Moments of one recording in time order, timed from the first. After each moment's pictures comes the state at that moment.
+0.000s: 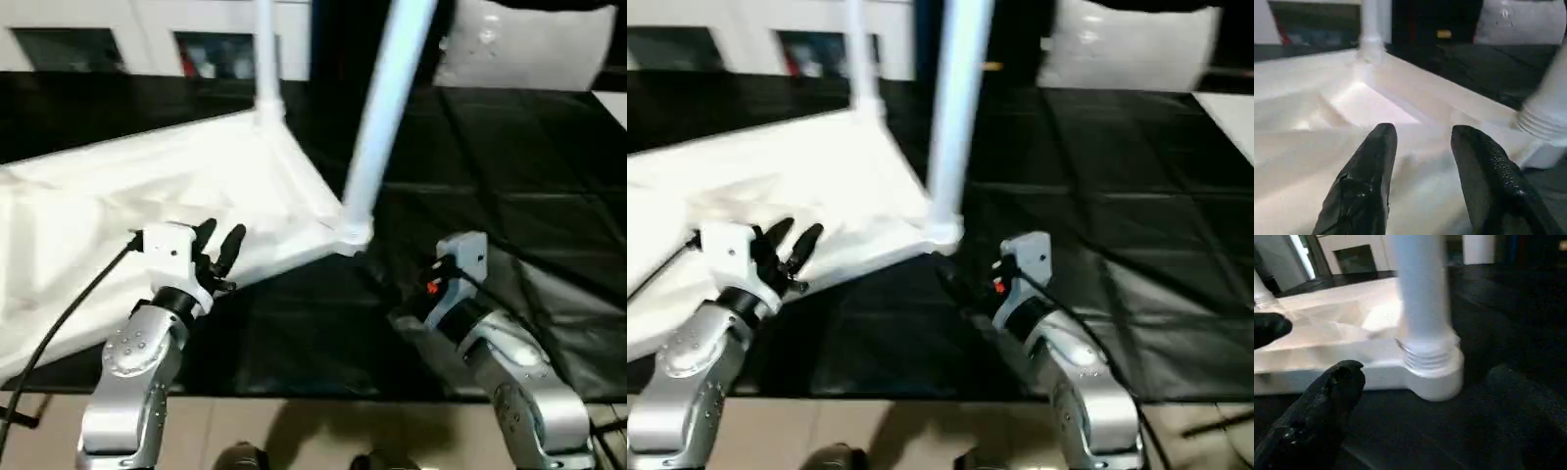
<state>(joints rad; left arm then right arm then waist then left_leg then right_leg) -0.03 0.14 0.04 -0.23 -0.13 0.26 -0.27 -0.06 -0.16 0.01 -0.24 0.30 0.40 0.46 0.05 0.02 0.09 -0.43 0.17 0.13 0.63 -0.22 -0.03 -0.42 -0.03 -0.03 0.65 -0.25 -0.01</state>
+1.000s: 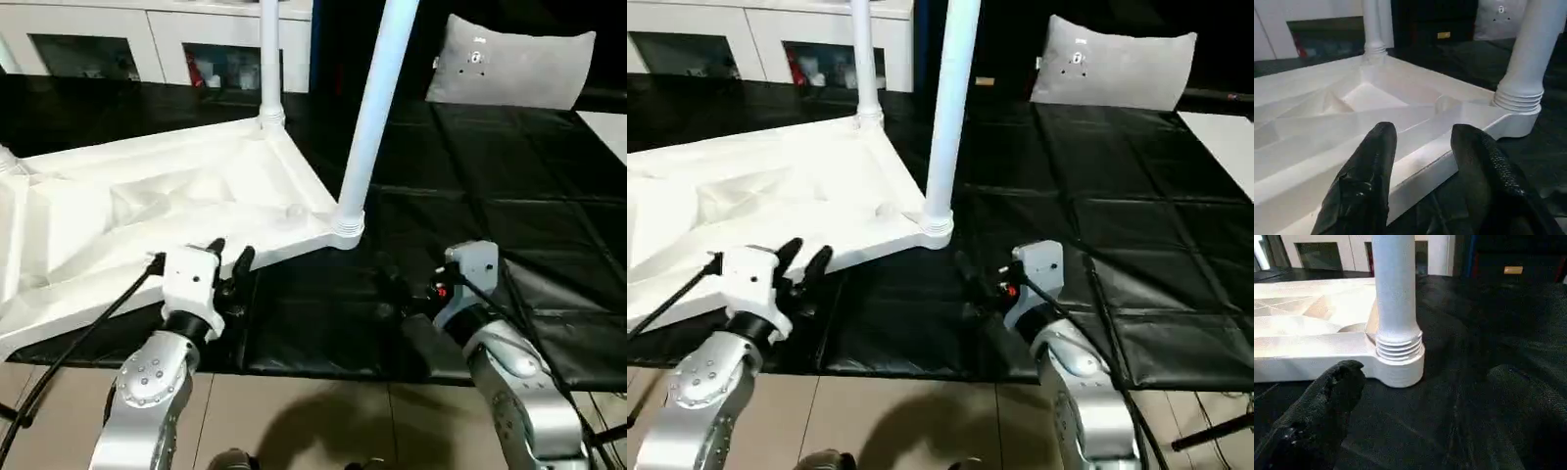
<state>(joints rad) 0.08 0.14 -0.03 -0.31 -0.03 0.21 -0.21 -0.03 -0.14 0.01 -0.15 0.19 0.25 0.35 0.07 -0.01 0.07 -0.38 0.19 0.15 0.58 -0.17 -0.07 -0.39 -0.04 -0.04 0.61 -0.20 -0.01</state>
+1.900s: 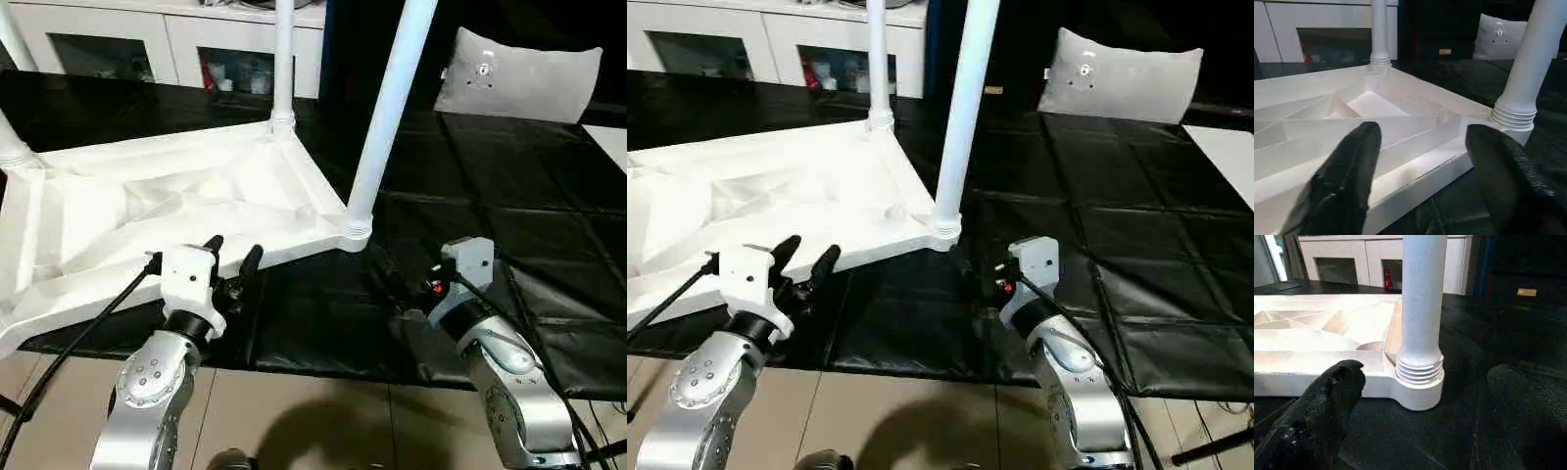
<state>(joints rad) 0.08 0.13 -0.03 -0.31 -0.08 0.20 -0.23 -0.04 -0.13 0.02 -0.11 0.20 0.18 0.36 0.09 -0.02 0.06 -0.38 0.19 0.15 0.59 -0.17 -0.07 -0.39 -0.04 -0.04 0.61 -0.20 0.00</state>
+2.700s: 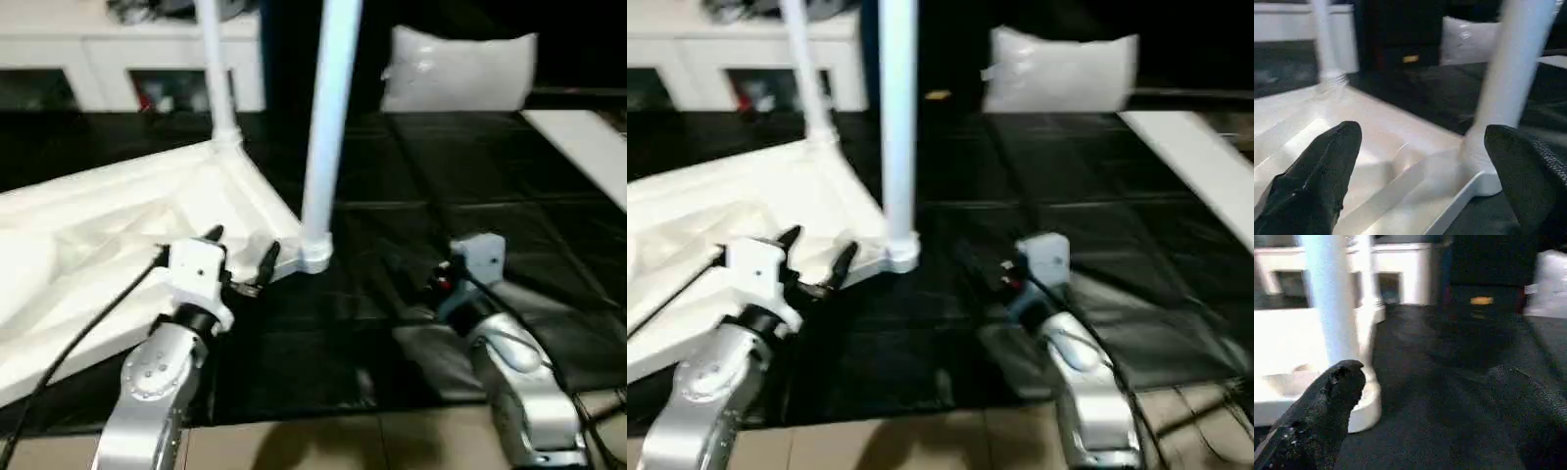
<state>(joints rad) 0.05 0.13 -0.04 -0.31 -0.08 0.20 -0.23 -0.05 -0.14 0.03 -0.11 0.20 0.16 0.37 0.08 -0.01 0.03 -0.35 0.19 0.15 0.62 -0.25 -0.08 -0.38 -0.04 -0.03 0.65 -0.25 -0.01</state>
